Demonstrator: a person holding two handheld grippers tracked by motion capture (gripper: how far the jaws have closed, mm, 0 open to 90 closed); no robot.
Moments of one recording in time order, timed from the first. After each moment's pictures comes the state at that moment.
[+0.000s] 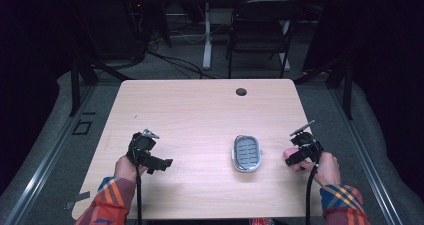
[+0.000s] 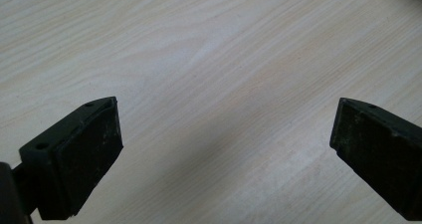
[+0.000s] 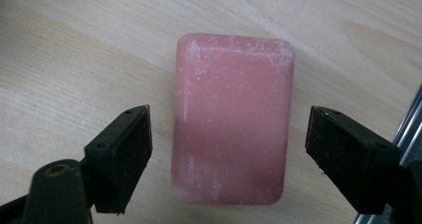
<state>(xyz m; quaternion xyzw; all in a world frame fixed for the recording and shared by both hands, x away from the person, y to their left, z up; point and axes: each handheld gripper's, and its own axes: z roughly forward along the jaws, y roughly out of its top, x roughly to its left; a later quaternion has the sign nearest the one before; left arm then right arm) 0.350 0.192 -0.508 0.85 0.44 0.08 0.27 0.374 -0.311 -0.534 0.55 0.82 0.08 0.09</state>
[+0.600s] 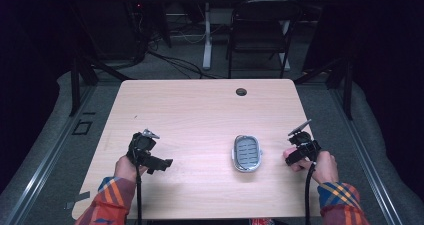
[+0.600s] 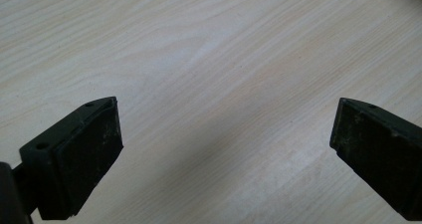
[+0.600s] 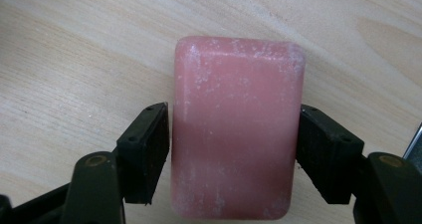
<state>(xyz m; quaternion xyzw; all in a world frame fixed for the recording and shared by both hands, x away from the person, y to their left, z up) 0.350 0.192 -0.508 0.85 0.44 0.08 0.27 0.382 -0.308 -0.541 0.56 0.83 0.07 0.07</state>
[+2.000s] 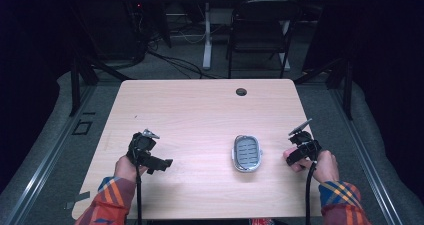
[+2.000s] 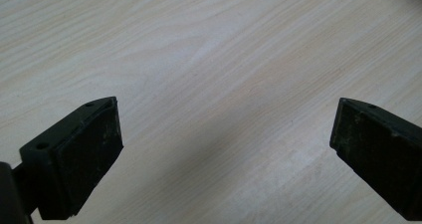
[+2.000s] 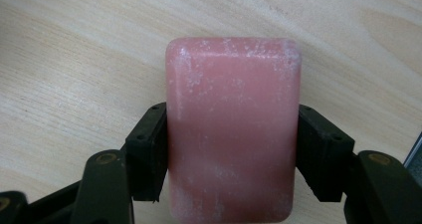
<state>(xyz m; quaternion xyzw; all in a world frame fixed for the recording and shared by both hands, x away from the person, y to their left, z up) 0.350 0.192 -0.508 0.85 0.44 0.08 0.27 0.384 -0.310 -0.542 0.57 0.82 0.08 0.06</state>
